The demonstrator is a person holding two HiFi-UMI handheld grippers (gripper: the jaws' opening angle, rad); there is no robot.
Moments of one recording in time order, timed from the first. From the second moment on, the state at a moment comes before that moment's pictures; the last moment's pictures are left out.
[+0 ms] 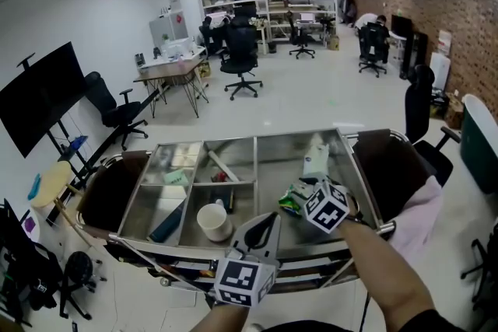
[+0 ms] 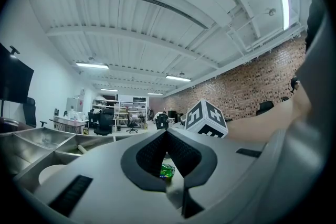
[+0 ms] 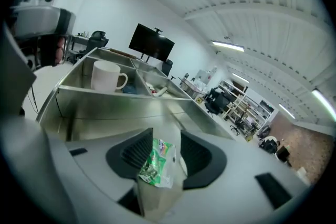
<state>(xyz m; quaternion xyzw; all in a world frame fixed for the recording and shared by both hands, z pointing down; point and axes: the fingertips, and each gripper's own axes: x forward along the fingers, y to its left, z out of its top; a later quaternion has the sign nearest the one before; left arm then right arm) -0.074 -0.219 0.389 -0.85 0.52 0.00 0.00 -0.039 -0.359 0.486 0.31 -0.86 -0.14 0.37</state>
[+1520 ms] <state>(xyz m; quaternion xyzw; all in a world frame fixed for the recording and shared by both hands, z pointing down) -0.056 -0.218 0.391 -0.86 0.51 0.00 -0.01 0.049 -0.259 0.379 0.38 -0.92 0.09 -0.02</state>
